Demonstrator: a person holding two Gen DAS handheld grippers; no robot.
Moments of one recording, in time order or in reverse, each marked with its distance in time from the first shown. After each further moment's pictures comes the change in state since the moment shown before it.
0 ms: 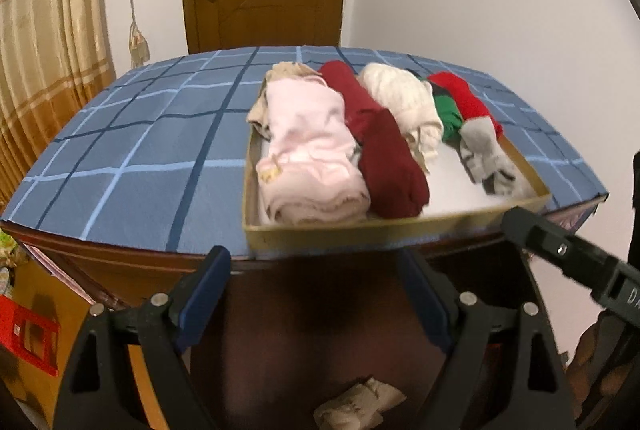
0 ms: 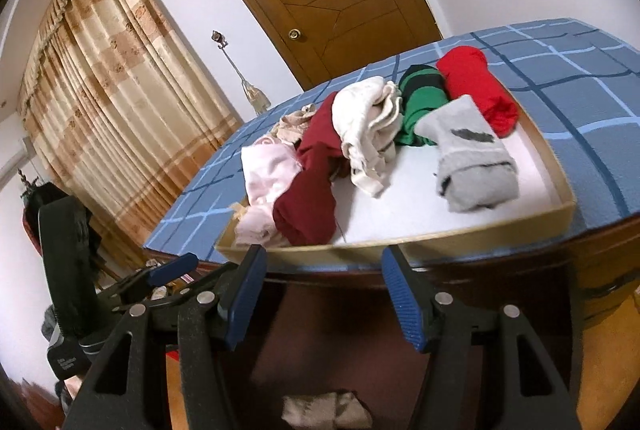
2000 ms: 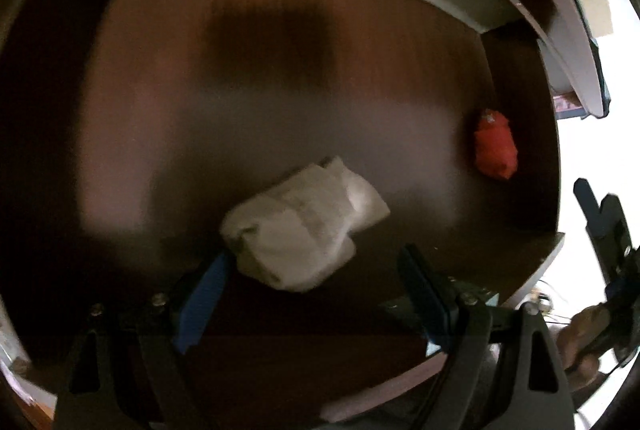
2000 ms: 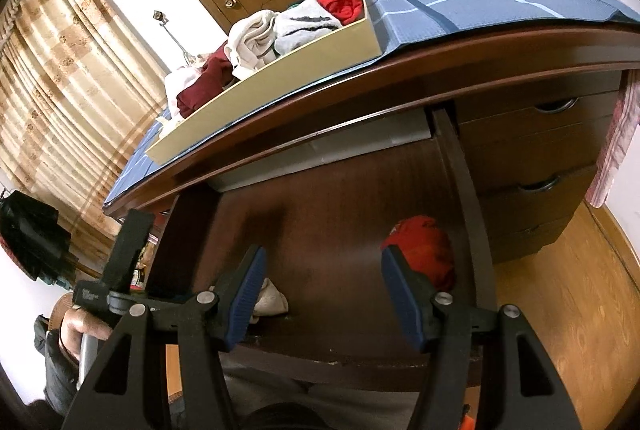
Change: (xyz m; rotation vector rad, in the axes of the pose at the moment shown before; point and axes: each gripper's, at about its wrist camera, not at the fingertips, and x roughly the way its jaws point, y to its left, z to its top) left arm 0.106 -0.007 -0.134 -0.172 0.829 -0.271; right arm -0.066 -0.072 -0.093 0.119 0.136 -0.154
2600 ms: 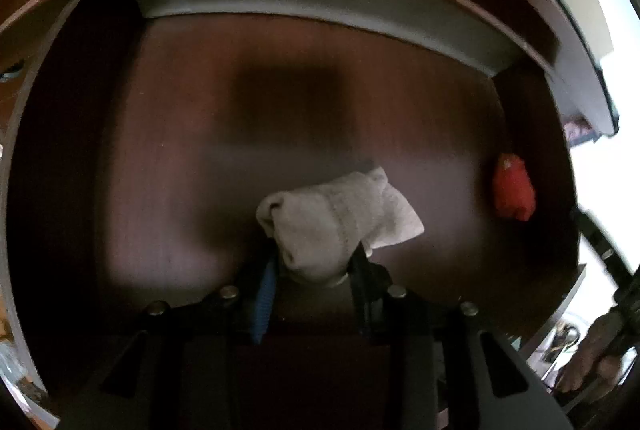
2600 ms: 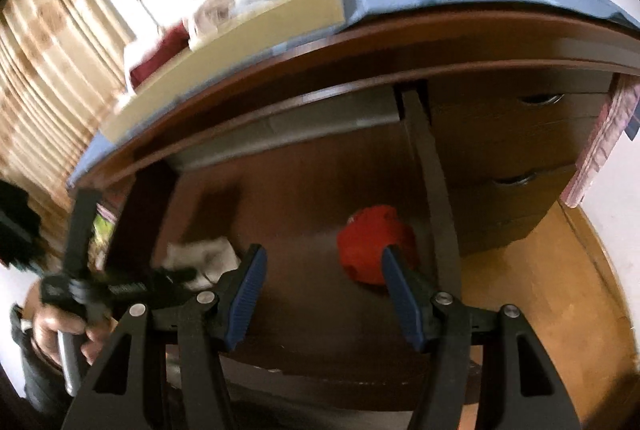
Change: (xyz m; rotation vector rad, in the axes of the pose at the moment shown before) left arm -0.008 -0.006 -0.006 0.022 -0.248 0.079; right arm 0.026 -0.013 0.000 -0.048 0.102 -0.133
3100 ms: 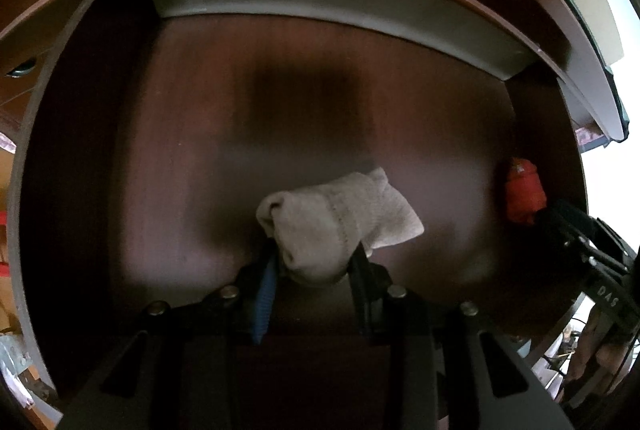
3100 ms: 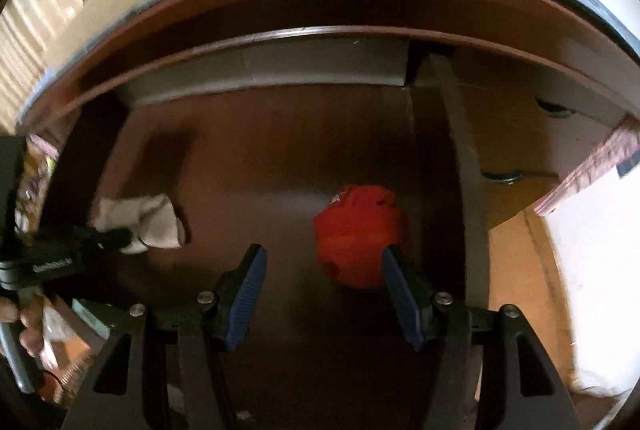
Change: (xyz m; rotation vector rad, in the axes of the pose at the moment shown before) left arm 0.006 0.003 0.008 -0.004 0.000 0.056; right arm 0.048 0.019 0.018 -0.156 0.196 -0.187
